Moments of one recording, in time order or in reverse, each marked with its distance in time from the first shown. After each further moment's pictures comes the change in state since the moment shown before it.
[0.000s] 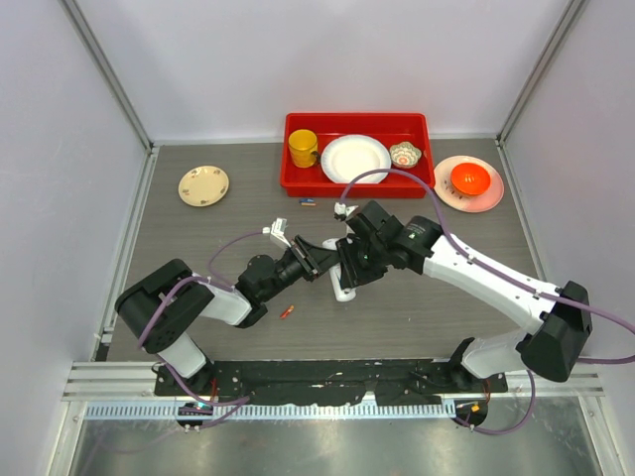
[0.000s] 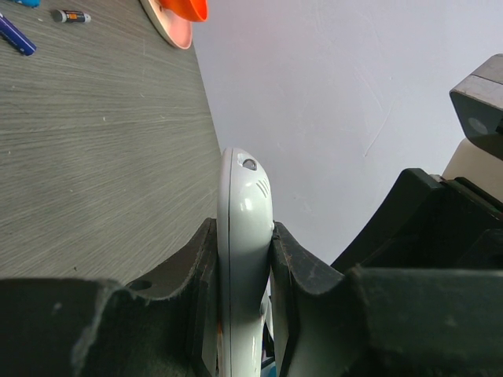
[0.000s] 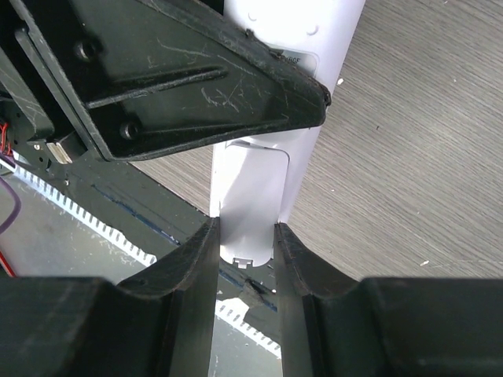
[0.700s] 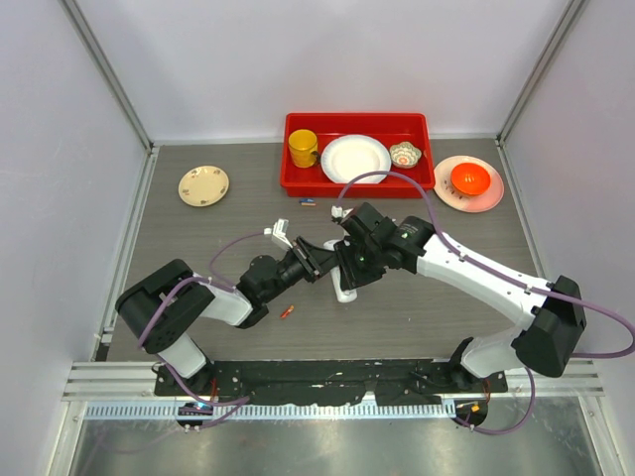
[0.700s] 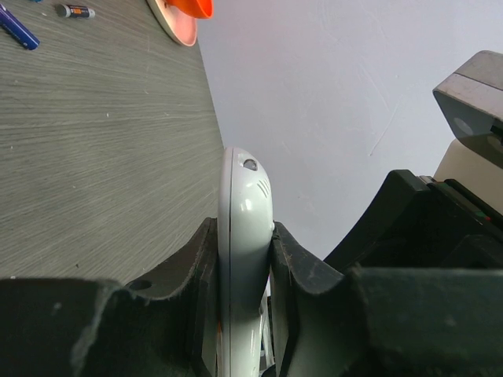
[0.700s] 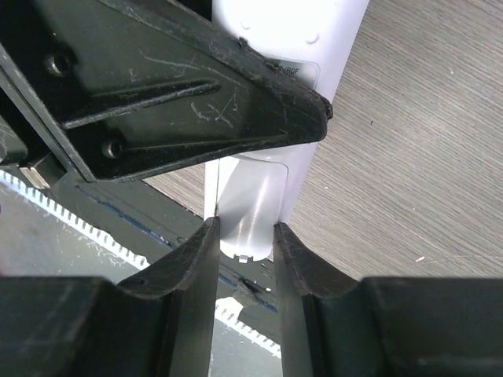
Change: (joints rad) left arm -0.014 0.000 0.005 -0.017 -0.012 0.002; right arm 0.008 0.037 0.000 -0.008 0.026 0.001
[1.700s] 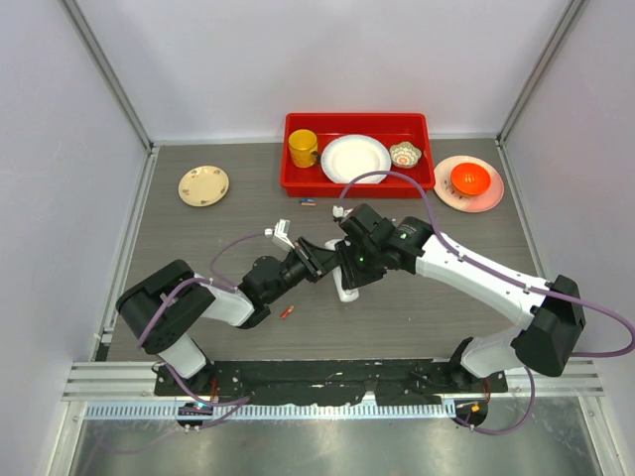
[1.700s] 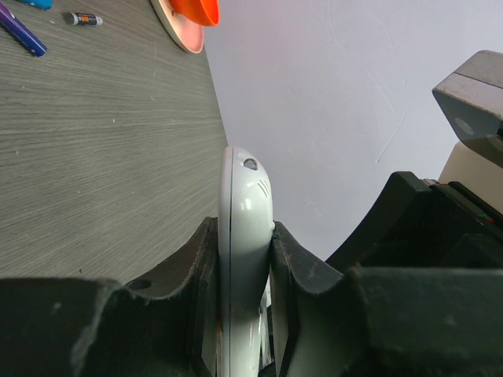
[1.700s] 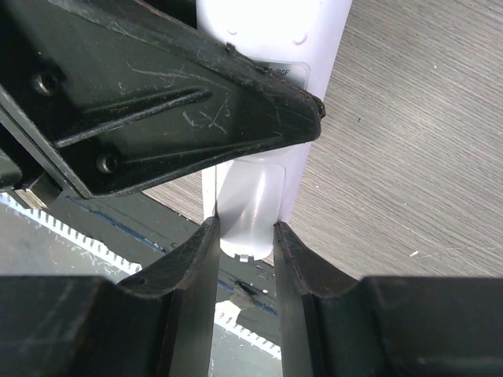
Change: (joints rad) left arm -0.027 0.000 0.011 -0.022 -0.051 0.017; right arm 0.007 0.007 0.000 -0.007 0.047 0.027
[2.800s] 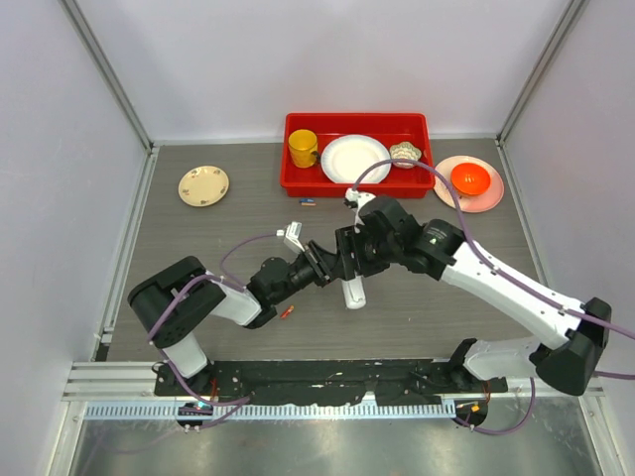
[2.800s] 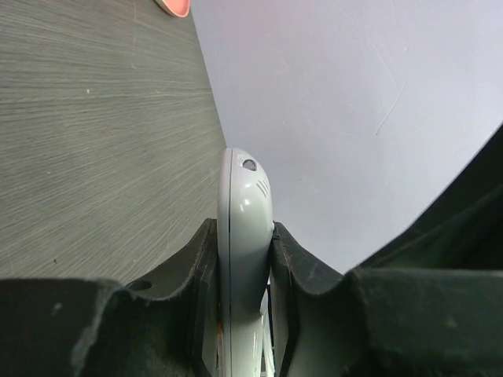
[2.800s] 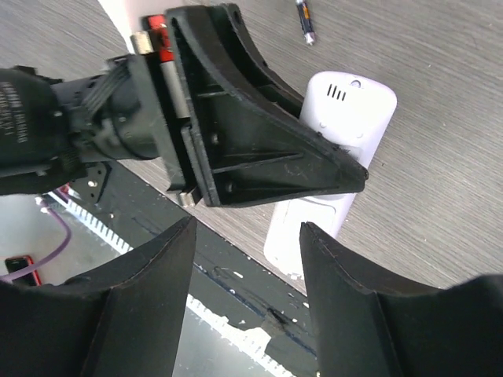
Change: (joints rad) left arm -0.034 0.064 0.031 0.027 0.035 0.000; right arm -0.010 -0.118 0.007 0.089 -0.031 0.029
